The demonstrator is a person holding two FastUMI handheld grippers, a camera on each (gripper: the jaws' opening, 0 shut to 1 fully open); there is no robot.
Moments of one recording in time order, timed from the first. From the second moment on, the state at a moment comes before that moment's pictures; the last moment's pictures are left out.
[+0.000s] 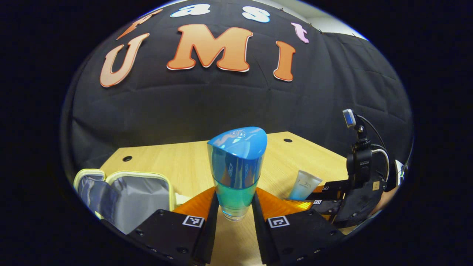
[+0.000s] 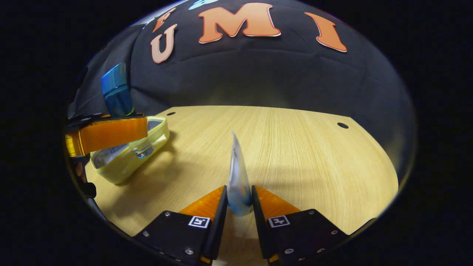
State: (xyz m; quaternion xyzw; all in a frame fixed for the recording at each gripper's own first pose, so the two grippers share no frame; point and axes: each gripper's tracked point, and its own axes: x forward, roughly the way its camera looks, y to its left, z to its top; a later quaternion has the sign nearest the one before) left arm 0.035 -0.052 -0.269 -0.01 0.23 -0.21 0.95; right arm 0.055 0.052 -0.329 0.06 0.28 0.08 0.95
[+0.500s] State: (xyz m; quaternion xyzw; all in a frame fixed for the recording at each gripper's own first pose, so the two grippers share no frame) left arm 0.042 0.051 -0.186 -0.02 0.23 -0.14 0.96; right arm 0.053 0.096 -0.222 0.08 0.26 0.10 0.96
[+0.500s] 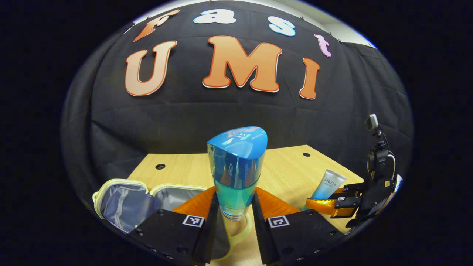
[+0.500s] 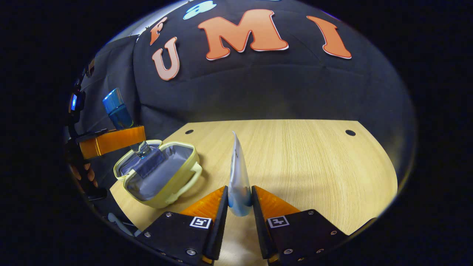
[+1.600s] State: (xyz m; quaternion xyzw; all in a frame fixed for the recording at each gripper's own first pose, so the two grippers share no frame) left arm 0.036 0.193 -0.278 -0.01 0.38 -0.12 0.92; right arm 0.069 0.254 -0.178 0.08 0.26 0.19 0.94
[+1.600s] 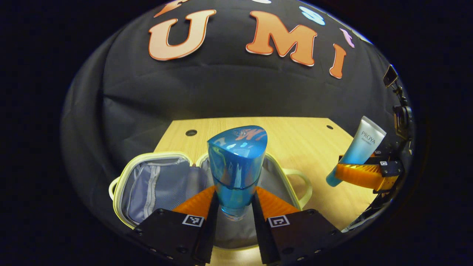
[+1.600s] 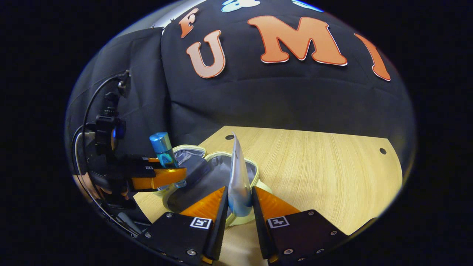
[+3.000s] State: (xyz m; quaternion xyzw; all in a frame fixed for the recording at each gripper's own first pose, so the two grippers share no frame) left arm 0.036 0.190 -0.398 0.01 0.61 -0.07 0.79; right arm 0.076 0.296 -0.230 0.13 0.33 0.18 0.92
